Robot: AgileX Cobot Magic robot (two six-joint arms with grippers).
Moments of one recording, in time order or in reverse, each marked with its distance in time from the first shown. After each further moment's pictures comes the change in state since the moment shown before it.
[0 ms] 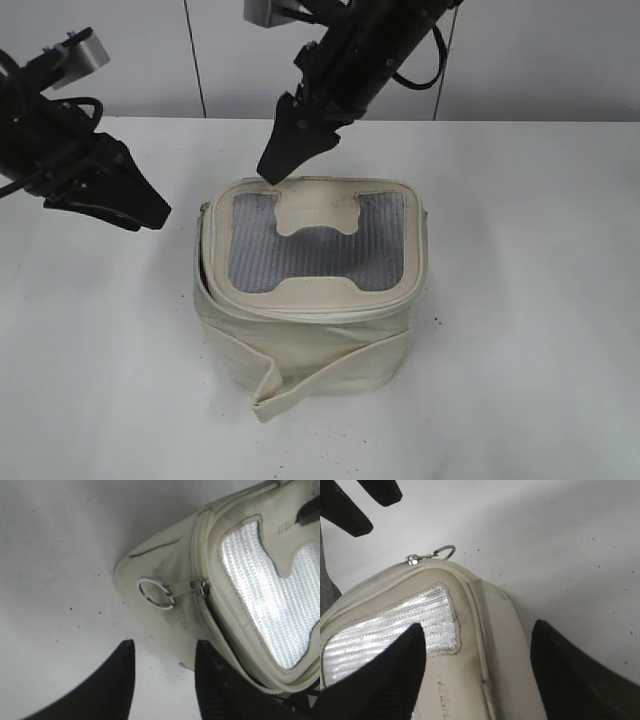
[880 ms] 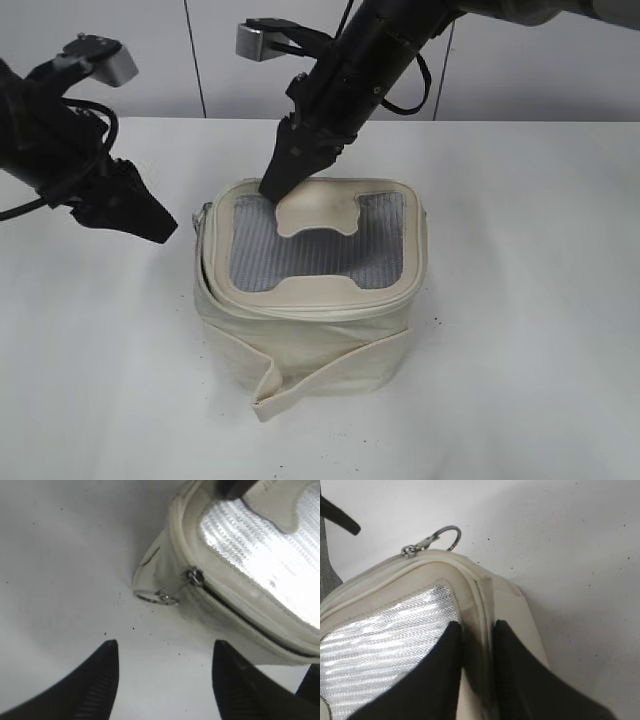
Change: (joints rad) left arm -0.051 0.000 -0.003 0.094 -0.075 0.267; right arm 0.012 0.052 -0.001 0.003 0.010 -0.007
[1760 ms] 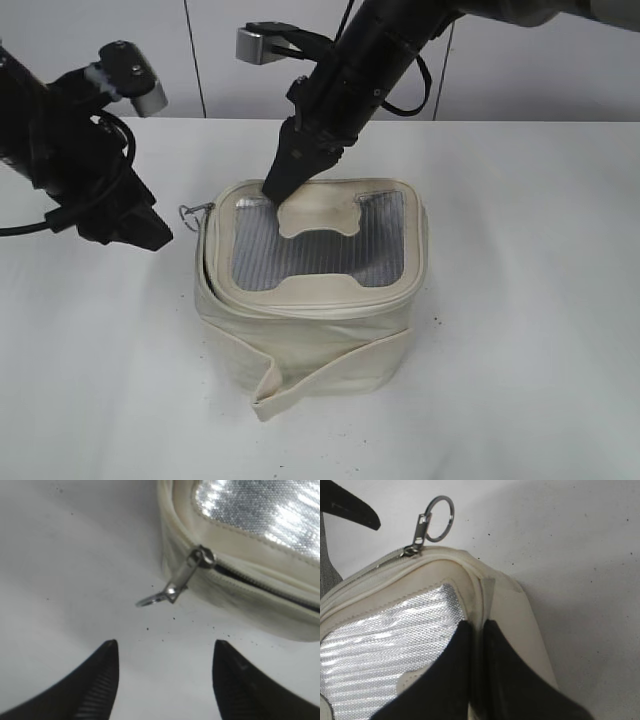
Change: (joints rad) left arm -0.095 0.000 0.000 0.224 -0.114 0.073; right arm 0.001 0.001 0.000 -0.014 0.007 0.000
